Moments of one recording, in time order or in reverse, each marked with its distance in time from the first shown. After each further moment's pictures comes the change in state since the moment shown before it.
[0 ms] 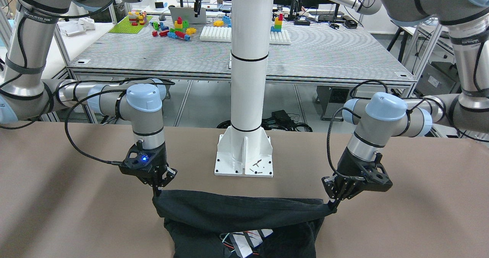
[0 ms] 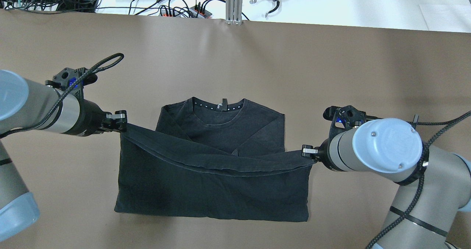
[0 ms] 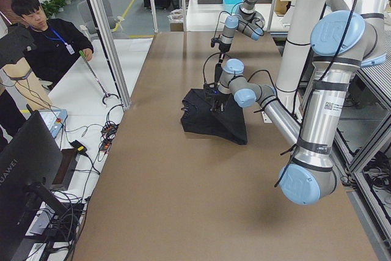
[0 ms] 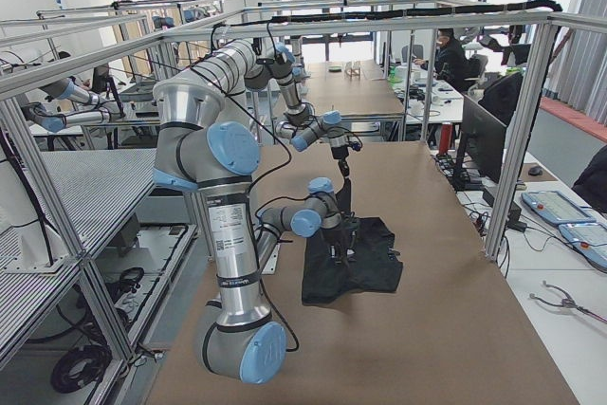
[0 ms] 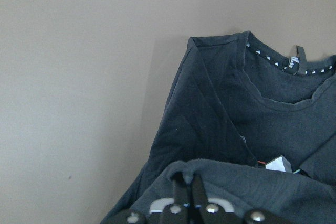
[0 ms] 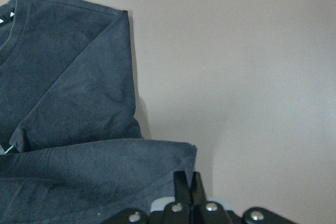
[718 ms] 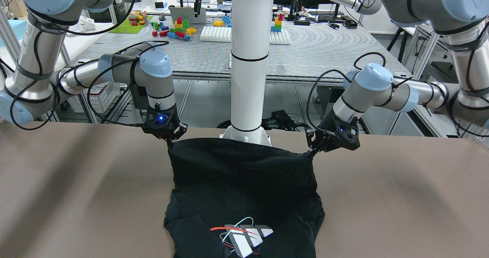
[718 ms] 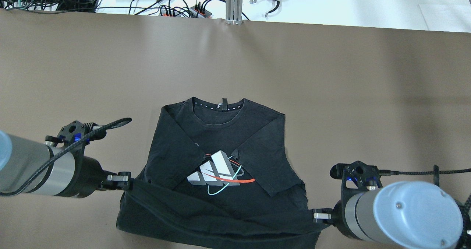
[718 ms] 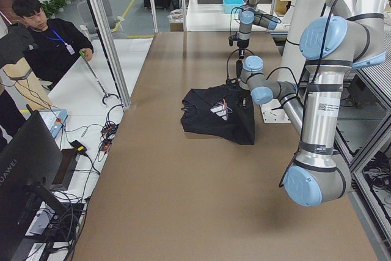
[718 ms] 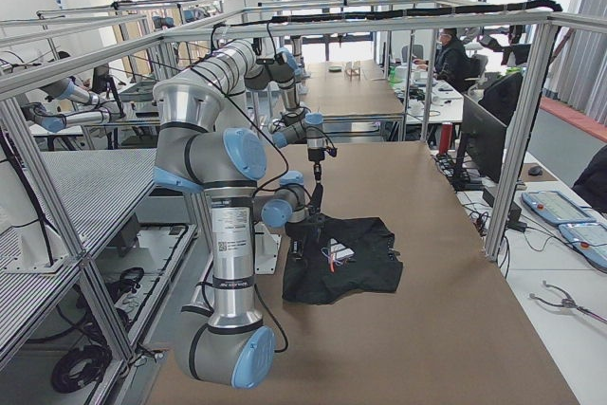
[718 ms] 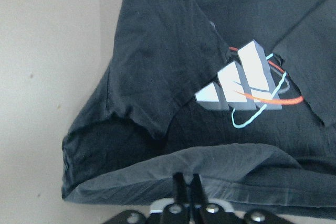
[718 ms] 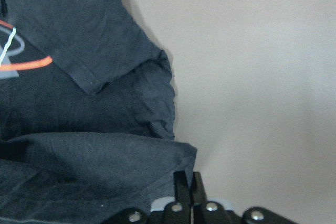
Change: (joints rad) left arm 0.193 0.080 -0.157 0.000 -0.016 -0.002; right arm -0.194 -0.096 0.236 -0.195 0.011 0.036
